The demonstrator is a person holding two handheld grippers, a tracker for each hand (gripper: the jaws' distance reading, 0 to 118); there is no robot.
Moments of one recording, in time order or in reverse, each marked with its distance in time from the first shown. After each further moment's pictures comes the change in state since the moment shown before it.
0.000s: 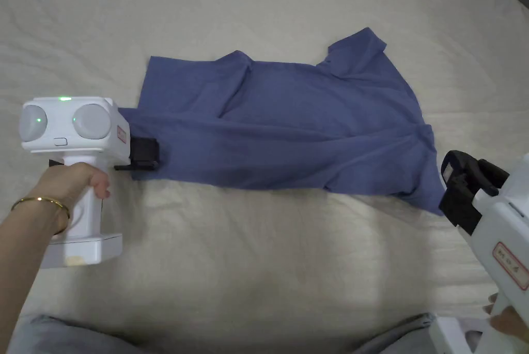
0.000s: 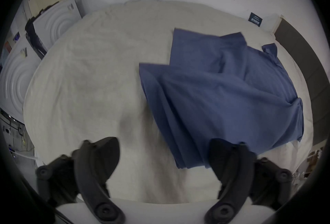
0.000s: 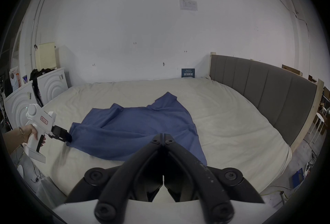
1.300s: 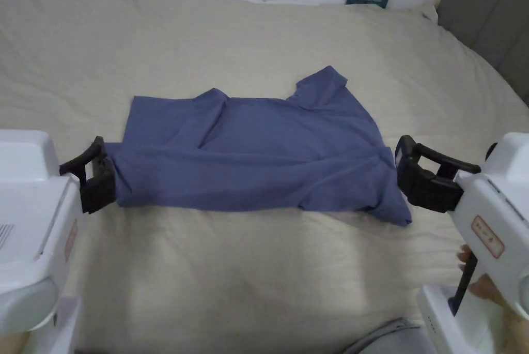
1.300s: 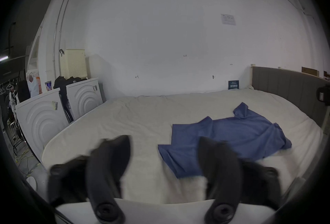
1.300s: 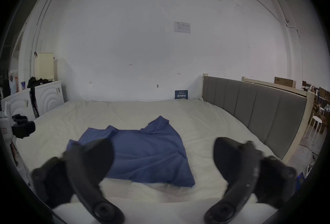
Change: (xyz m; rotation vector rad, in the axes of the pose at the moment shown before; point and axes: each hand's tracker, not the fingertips) left arm 0.009 -0.142 0.200 0.845 0.070 -0.119; right arm 0.014 0.017 0.051 0.172 -0.068 -0.033
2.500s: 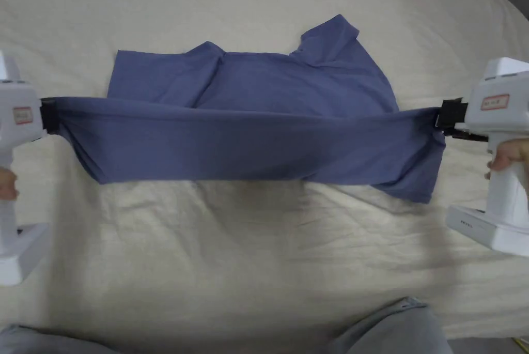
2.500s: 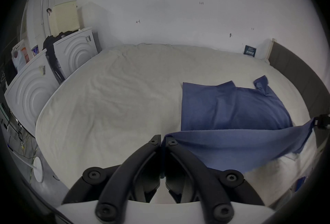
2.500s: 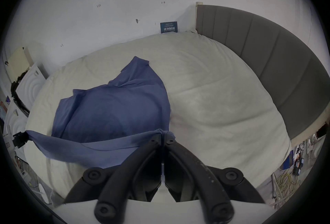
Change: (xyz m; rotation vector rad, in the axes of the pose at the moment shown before) left arm -0.020 0.012 -0.189 -0.496 0.003 0.087; right arm 0.065 0.017 -0.219 -0.618 -0.066 -0.081
